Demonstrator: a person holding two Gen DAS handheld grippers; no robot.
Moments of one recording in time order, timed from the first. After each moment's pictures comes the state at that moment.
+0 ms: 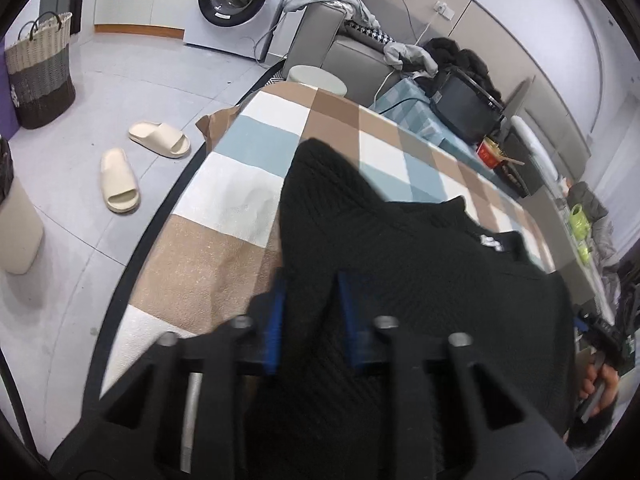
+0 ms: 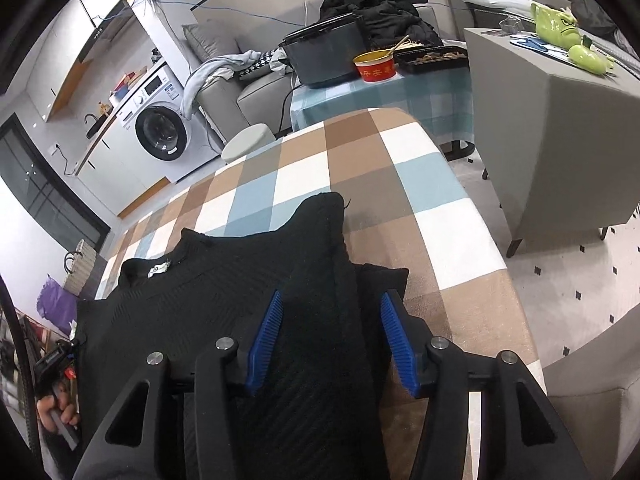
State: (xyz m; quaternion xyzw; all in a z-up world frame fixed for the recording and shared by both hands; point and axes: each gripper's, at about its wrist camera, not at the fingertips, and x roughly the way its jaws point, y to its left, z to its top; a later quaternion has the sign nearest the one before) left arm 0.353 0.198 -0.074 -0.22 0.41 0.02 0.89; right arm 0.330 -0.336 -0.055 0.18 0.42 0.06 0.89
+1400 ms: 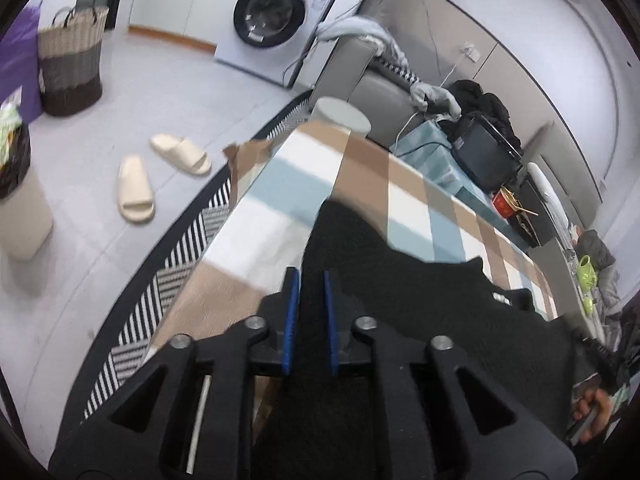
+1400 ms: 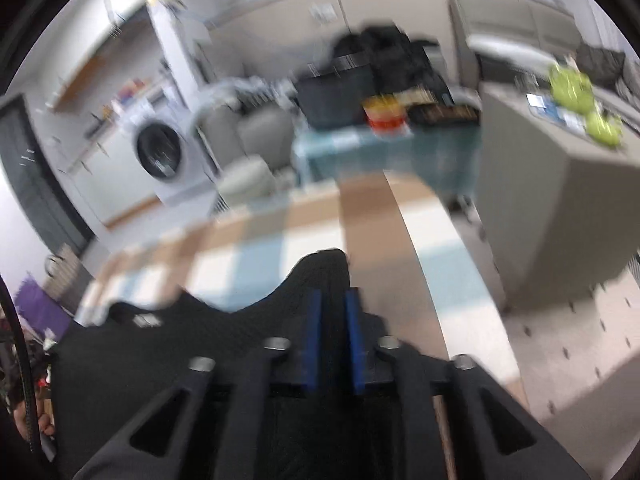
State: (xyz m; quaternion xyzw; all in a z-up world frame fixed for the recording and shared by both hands) left arm 0.358 0.228 -0.073 -0.26 0.37 0.08 0.89; right arm 0.382 -0.317 -0.033 0.14 0.38 0.03 0.91
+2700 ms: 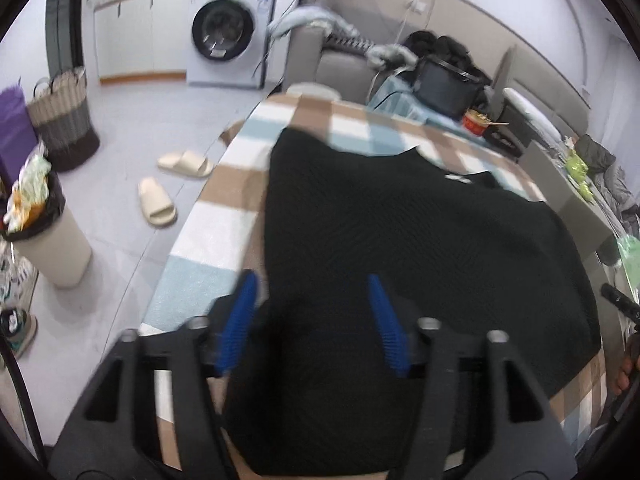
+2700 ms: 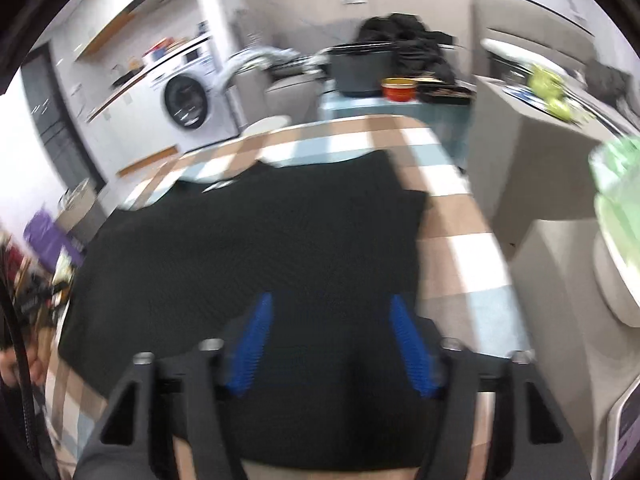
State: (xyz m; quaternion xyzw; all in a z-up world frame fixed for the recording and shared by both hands) left arm 0.175 0.121 -0.020 -0.11 0.39 0.04 0.91; right arm 0.161 -0.263 -0.017 0.07 0.40 0.08 0.91
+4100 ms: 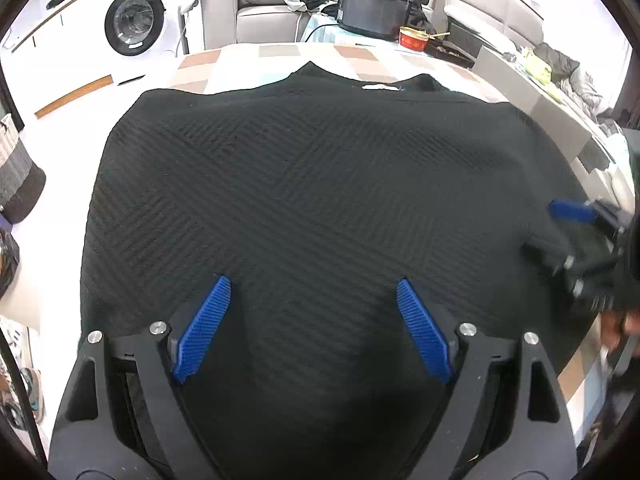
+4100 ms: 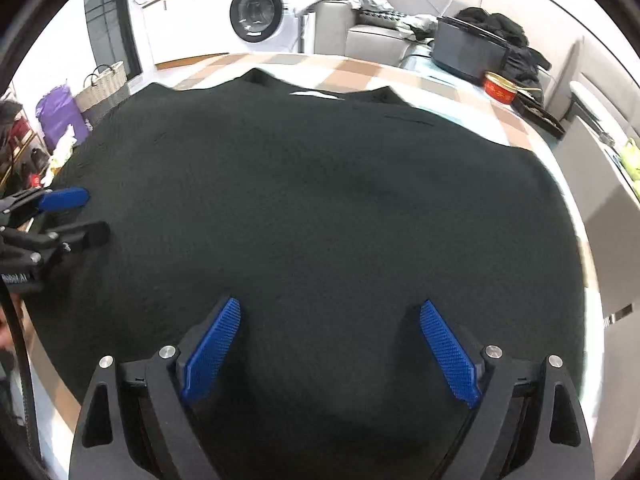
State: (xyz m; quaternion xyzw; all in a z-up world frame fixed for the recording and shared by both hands) left arm 0.225 0.043 -0.062 -0.02 0.48 -0.06 0.88; right arm 0.197 -0.152 -0.073 -0.09 0.46 0.13 0.88
